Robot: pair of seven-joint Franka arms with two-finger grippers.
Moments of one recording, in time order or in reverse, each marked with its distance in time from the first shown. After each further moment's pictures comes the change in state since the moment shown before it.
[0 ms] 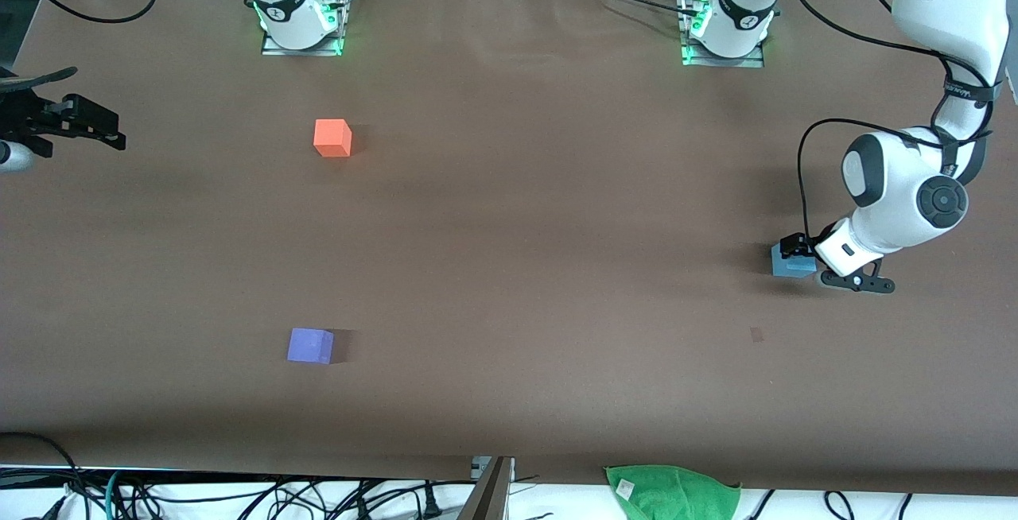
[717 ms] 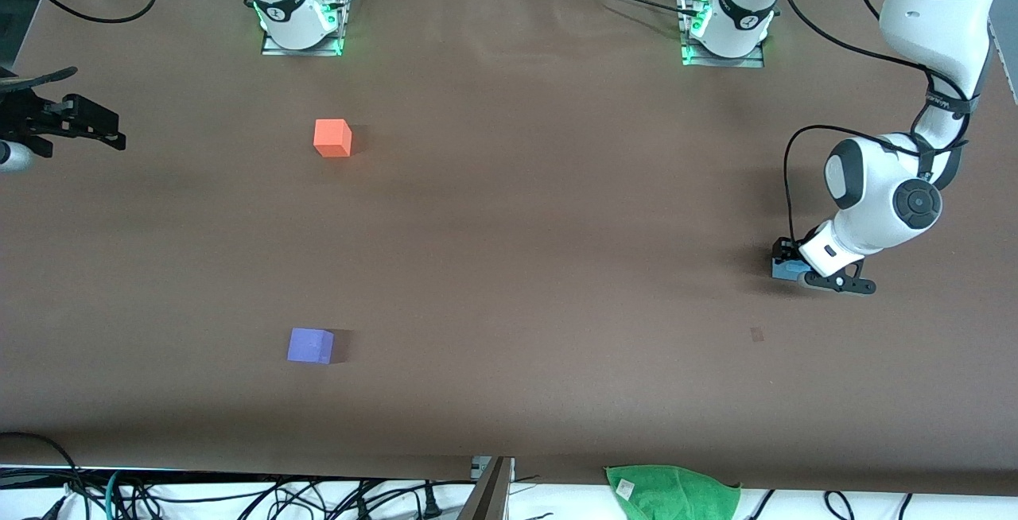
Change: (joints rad) left arm 0.004 0.015 -0.026 -0.010 -0.001 0.052 -0.004; right arm 0.000 0.000 0.000 0.000 0.000 0.000 0.000
